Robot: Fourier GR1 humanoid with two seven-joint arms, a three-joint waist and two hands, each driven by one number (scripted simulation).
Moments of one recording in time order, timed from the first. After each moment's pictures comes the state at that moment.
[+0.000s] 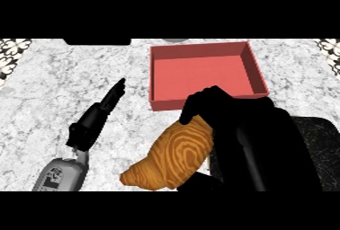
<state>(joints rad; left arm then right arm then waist) -0.20 0.15 -0.15 -1.53 -0.07 -0.11 0.07 -0.64 0.00 0.48 -2.17 1.03 0.46 0.89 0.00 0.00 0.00</state>
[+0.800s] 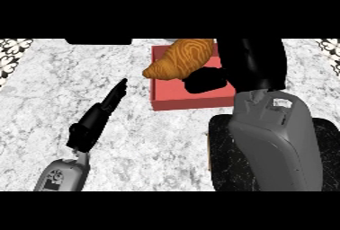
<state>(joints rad) -0.19 0.13 -0.14 -1.56 -0.09 -0.14 0.10 -0.89 -0.02 0.15 -1.68 0.99 0.28 0.69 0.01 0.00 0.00</state>
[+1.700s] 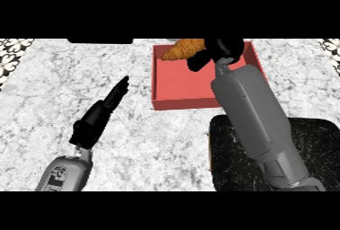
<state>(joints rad) -0.22 0.10 -0.12 -1.54 -0.12 -0.14 0.10 -0.99 -0.03 0.03 -1.02 1.05 -0.03 0.45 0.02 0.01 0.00</state>
